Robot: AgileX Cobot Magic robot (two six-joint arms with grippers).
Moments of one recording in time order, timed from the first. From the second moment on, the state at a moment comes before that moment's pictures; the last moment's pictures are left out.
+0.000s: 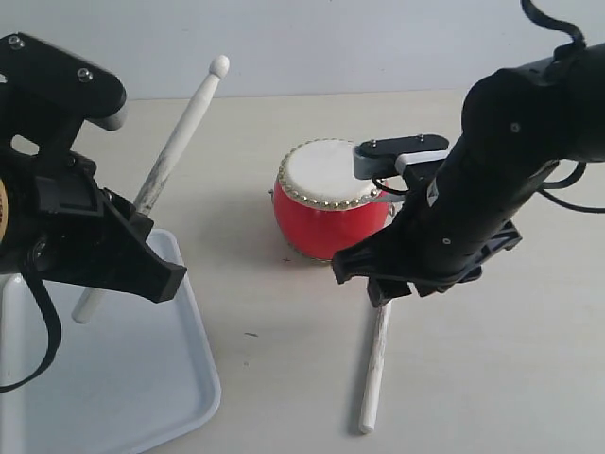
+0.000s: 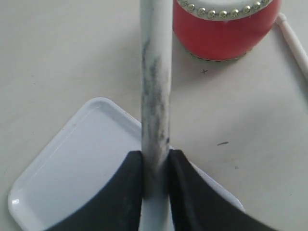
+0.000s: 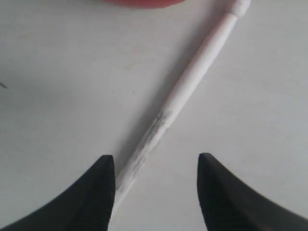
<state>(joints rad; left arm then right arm) -0.99 1.19 -0.76 0.65 0.71 -0.80 0.48 1.67 -0.92 0.10 0.69 0.25</state>
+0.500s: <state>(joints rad) -0.99 1.19 -0.76 0.65 0.71 -0.80 0.48 1.85 -0.92 0.13 0.54 0.27</state>
